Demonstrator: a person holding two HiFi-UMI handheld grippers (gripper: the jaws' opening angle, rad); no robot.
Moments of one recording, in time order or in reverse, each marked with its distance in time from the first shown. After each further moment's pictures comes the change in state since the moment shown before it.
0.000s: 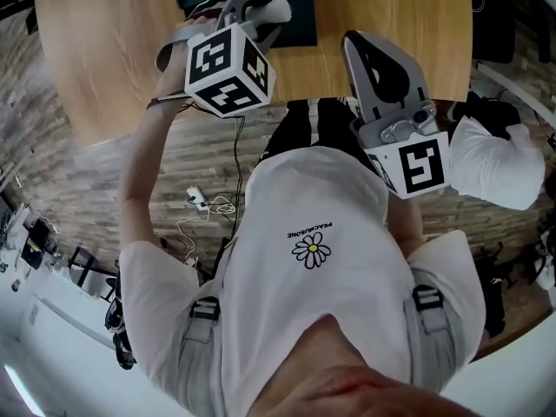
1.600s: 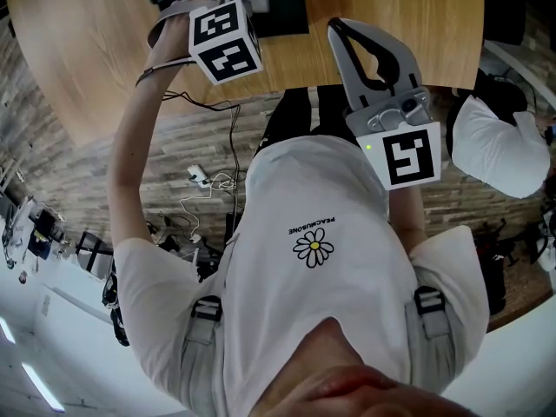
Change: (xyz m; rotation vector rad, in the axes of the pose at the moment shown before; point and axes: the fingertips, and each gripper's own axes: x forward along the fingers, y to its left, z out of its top) left arm 0.078 -0.031 -0.058 0.086 0.208 -0.220; right arm 0.012 -0.005 -0.043 0.002 0.128 0.008
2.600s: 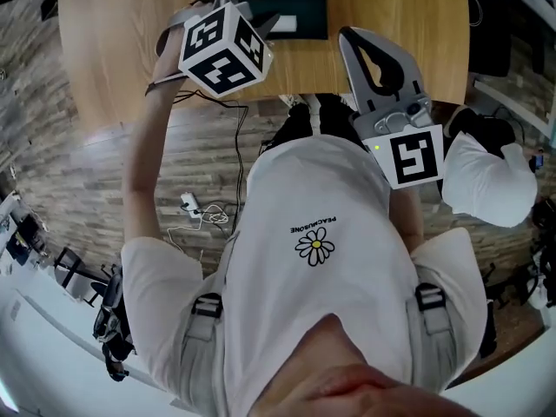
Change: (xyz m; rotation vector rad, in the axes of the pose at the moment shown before) left arm -0.130 0.032 0.022 -0.161 -0.226 0.292; right arm -0.014 0.033 0.063 -0.087 -0.142 0.043
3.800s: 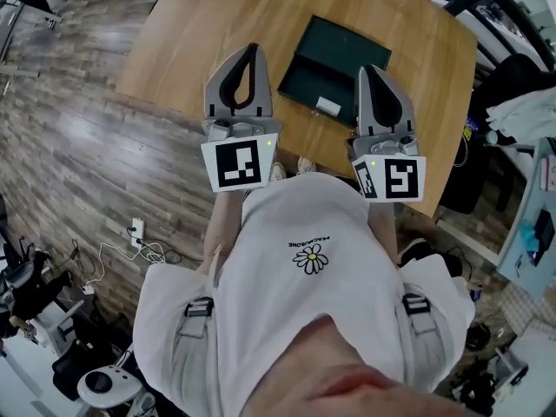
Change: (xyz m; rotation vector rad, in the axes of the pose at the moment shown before) left arm -0.311 0.003 -0.057 -0.786 -0.757 1.286; right arm 0.056 0.077 0.101 -0.117 -0.261 0.144
